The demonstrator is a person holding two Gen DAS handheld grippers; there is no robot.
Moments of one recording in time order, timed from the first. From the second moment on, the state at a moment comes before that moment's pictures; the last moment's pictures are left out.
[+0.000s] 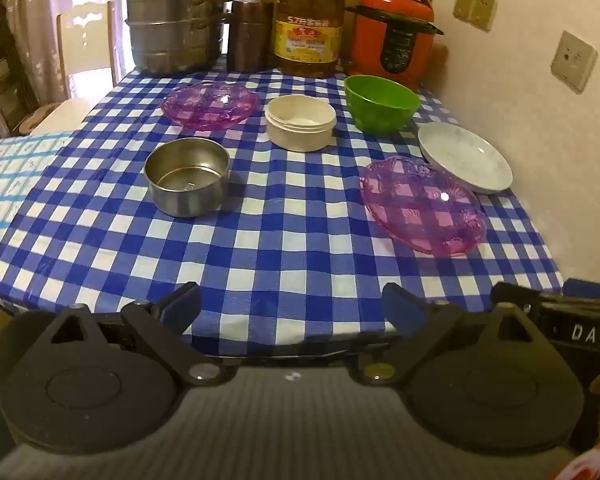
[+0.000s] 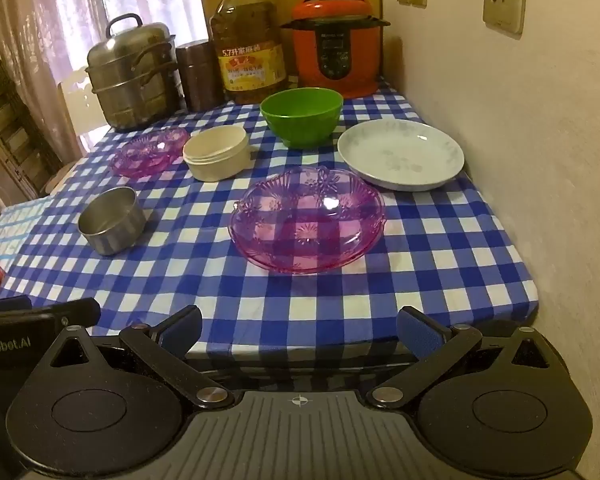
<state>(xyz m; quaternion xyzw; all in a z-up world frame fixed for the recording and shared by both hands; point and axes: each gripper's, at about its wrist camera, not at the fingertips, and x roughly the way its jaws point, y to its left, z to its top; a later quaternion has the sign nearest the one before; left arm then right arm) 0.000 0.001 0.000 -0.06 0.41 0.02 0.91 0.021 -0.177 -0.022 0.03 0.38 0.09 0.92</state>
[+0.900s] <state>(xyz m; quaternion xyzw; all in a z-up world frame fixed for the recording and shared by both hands) 0.000 0.000 0.004 -0.07 0.41 0.01 0.91 0.022 -0.175 -0.020 0.03 0.39 0.09 0.92</state>
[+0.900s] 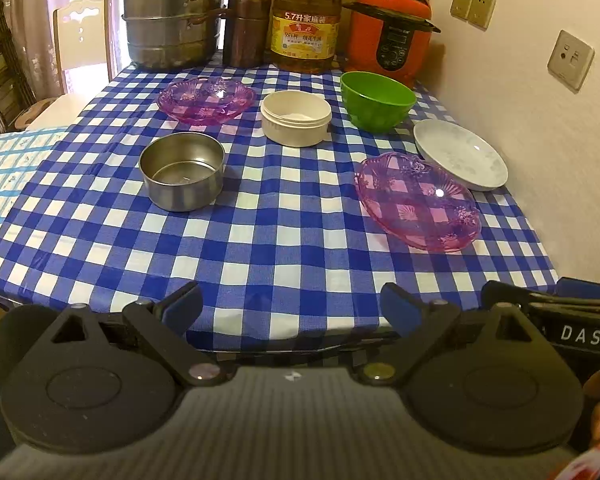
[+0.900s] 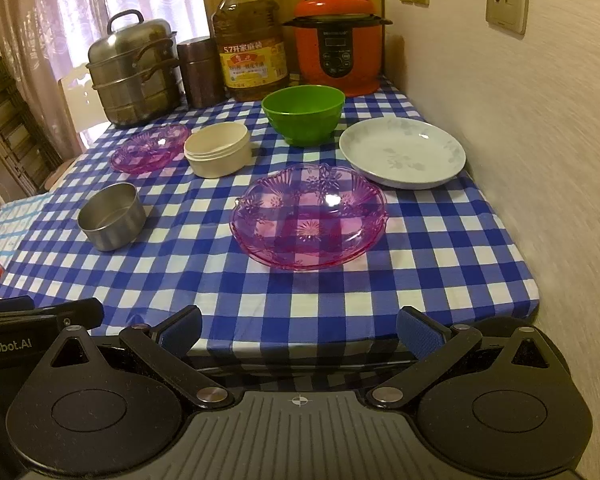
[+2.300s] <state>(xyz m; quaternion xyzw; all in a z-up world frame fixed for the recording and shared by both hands) 0.000 0.001 0.003 -0.07 0.41 0.01 0.91 0.022 -0.179 -0.022 0.03 0.38 0.09 0.92</state>
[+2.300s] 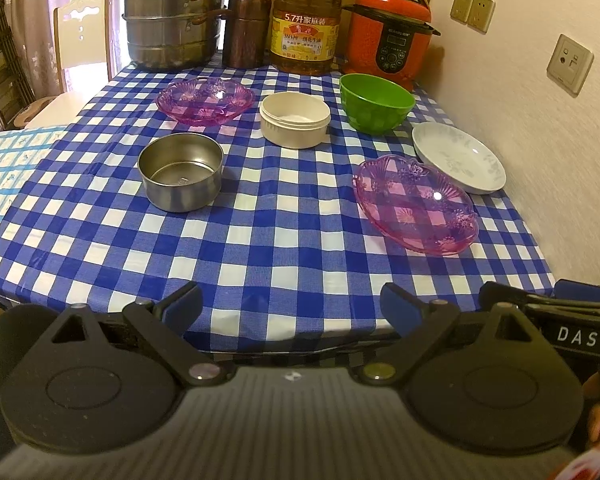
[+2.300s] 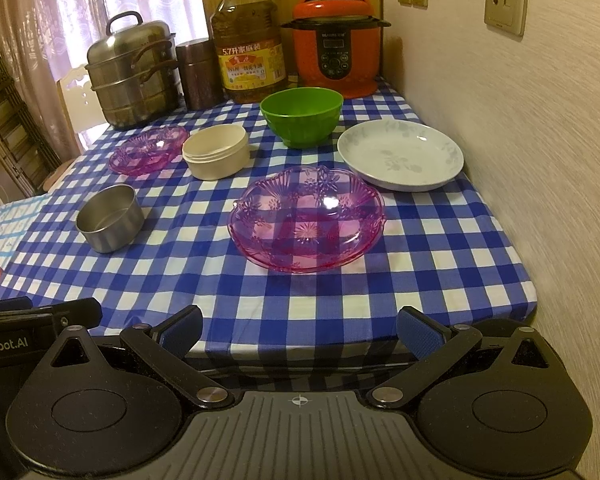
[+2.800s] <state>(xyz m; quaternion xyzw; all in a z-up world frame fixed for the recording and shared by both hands) 0.000 0.000 0.002 -0.07 0.41 0.01 0.91 0.023 -0.178 -0.022 0.03 0.38 0.09 0.92</state>
